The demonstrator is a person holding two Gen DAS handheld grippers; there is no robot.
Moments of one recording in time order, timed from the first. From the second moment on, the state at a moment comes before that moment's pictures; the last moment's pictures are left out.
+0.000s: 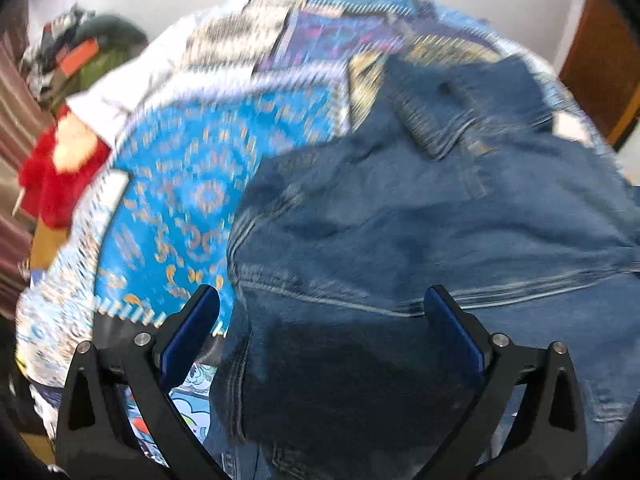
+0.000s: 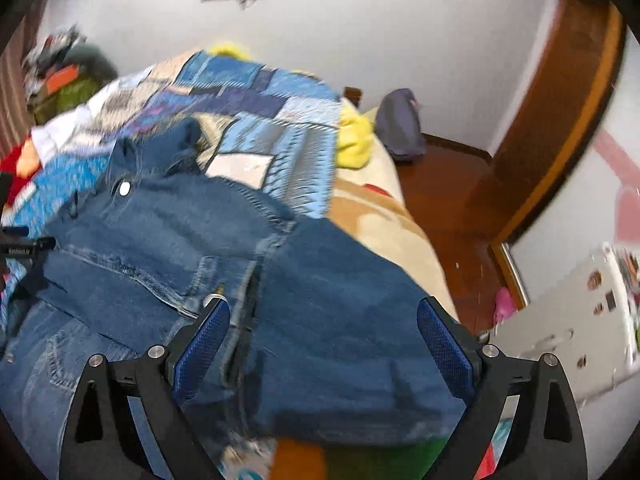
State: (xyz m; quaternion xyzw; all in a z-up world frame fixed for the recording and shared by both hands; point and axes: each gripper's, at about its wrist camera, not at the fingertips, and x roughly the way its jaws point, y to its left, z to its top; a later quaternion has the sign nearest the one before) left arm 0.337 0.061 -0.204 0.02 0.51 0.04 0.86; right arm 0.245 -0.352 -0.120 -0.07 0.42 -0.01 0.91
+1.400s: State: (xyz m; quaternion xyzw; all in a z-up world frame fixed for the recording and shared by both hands) left arm 0.335 -0.130 -0.201 0.08 0.52 -0.13 0.84; right arm 0.205 -0.605 -0.243 0.42 0.43 -0.14 0.79
